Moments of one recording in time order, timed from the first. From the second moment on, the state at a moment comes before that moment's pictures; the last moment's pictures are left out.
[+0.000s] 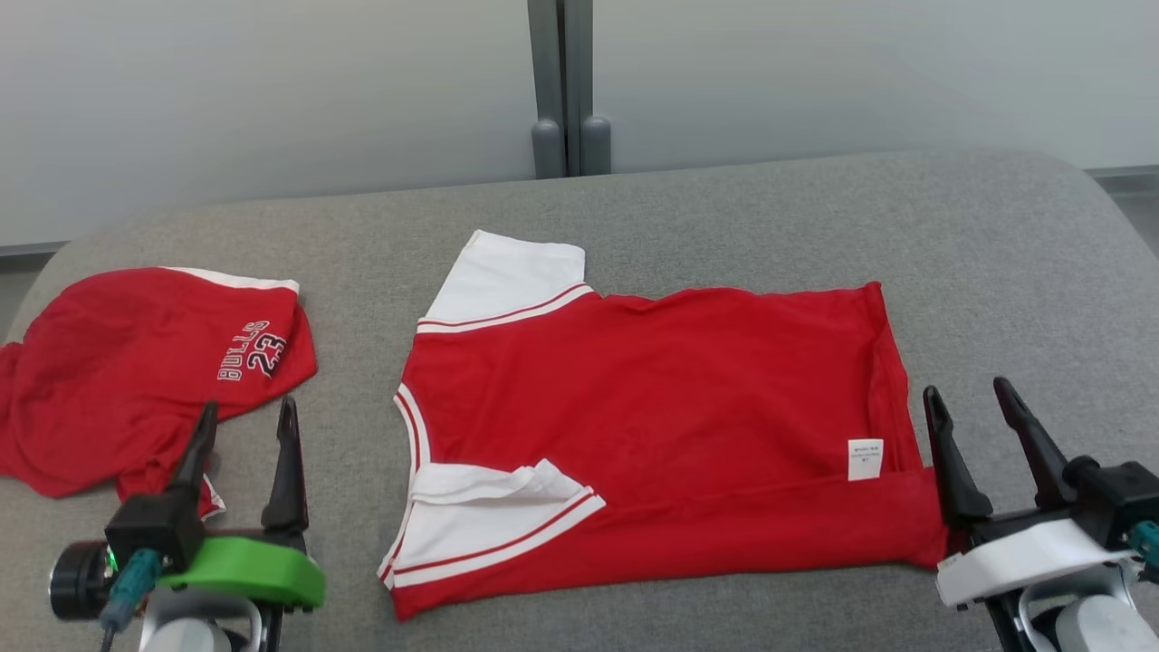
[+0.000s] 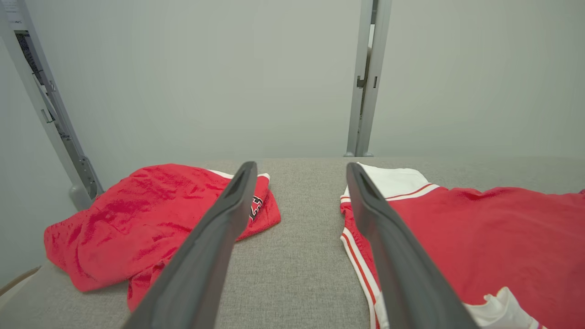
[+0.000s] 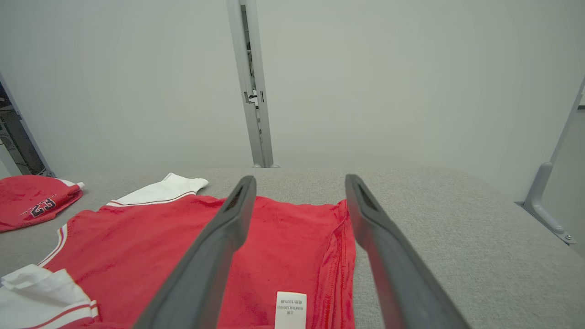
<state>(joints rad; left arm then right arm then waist) -0.08 0.17 -0.06 0.24 -0.25 -0.05 -0.26 0.02 -0.20 0.02 0.10 0.26 0.13 -0.26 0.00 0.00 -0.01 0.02</state>
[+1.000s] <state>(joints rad) -1.08 0.30 -0.34 0.74 -0.32 -0.13 -0.04 -0.80 -0.43 0.31 0.53 0.41 0.13 0.07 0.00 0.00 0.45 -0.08</state>
